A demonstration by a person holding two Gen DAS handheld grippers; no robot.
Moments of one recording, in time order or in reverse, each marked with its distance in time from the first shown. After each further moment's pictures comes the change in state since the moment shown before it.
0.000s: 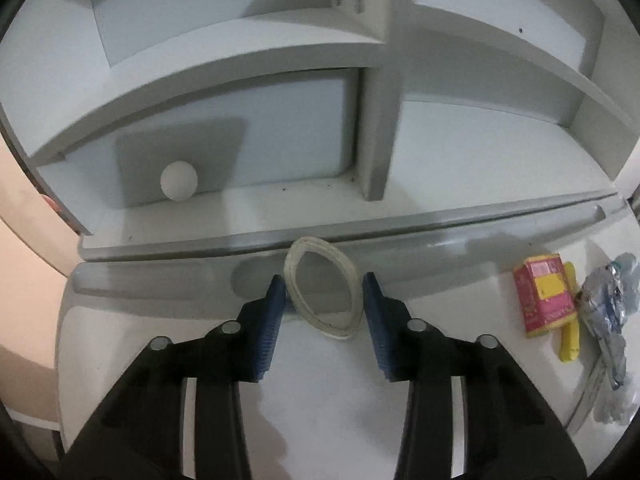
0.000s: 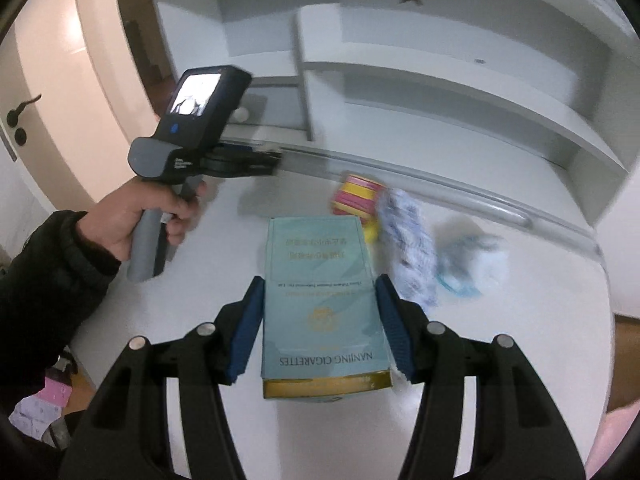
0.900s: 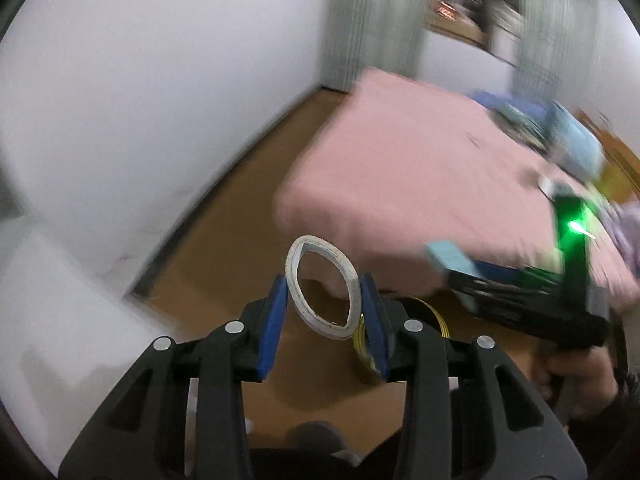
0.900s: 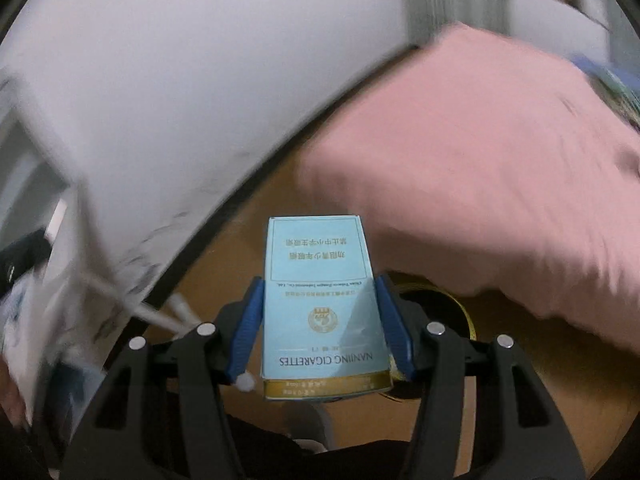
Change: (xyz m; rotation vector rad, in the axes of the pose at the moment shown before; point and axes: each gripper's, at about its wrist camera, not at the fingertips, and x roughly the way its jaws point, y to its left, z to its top) left arm -0.252 -0.592 -0.268 0.888 -0.106 -0.886; right arm -0.236 -0.303 -0.498 1.189 -0.153 -0.714
